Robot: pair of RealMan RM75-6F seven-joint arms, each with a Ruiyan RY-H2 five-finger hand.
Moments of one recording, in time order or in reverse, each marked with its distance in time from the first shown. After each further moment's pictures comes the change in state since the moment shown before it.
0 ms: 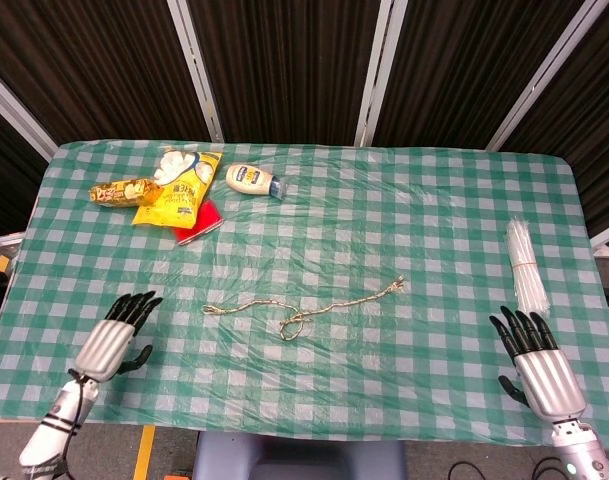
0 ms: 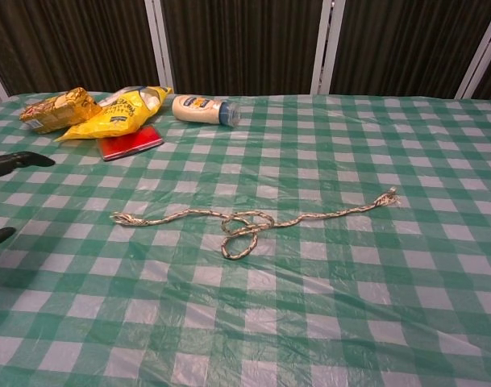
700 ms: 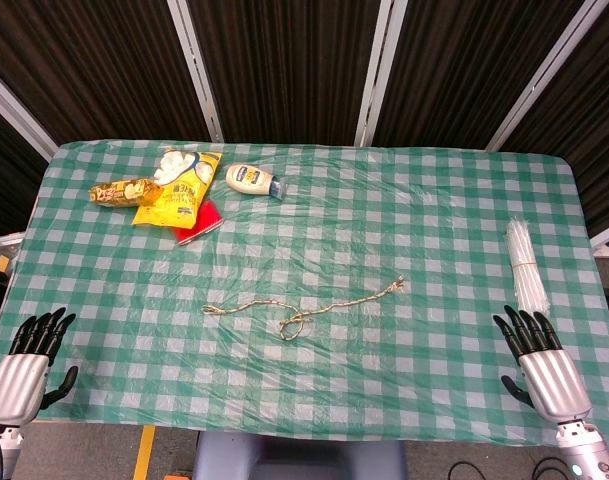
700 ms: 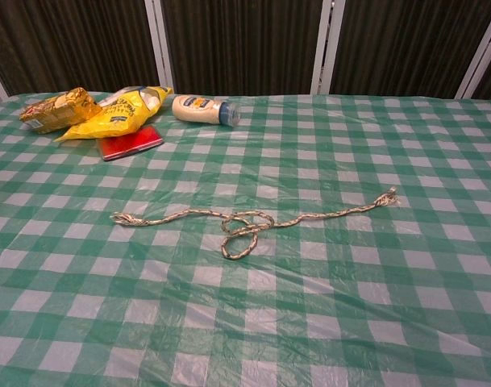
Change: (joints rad) left arm 0.257 0.167 0.071 -0.070 0.036 0.350 0.046; right arm -0.003 0.022 -0.002 -0.006 -0.009 0.015 0.036
